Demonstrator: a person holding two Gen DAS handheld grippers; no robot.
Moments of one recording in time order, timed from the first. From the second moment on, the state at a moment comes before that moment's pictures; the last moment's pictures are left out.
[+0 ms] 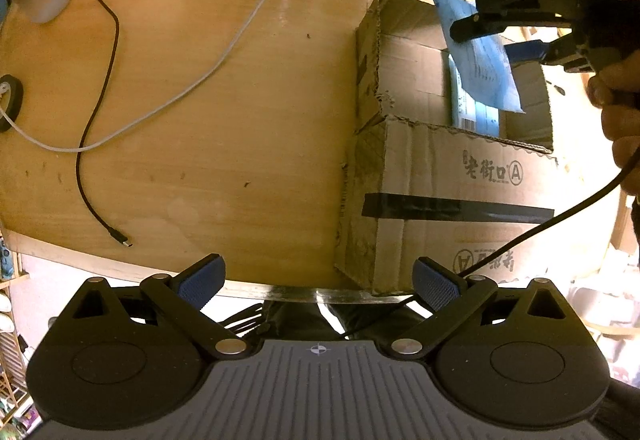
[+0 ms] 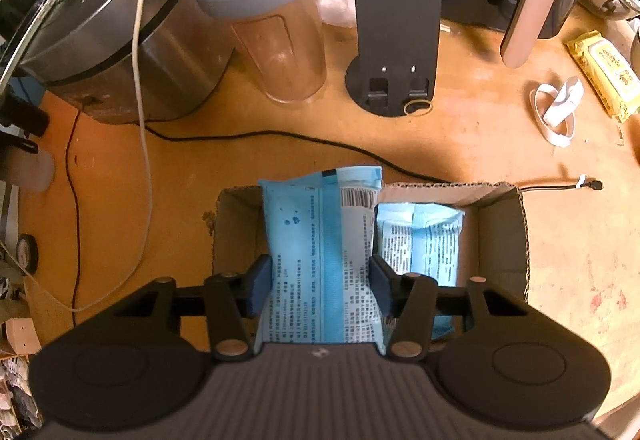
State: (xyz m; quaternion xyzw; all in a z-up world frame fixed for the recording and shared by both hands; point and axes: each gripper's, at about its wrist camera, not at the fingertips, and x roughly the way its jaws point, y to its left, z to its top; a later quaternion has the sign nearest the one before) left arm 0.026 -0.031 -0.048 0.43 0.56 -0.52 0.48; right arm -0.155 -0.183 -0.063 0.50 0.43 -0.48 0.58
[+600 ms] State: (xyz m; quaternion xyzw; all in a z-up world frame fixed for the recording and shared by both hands) left arm 0.027 -0.029 -0.048 0.43 0.56 -0.52 0.48; right arm -0.149 -0.185 -0.111 0.52 0.43 -0.47 0.57
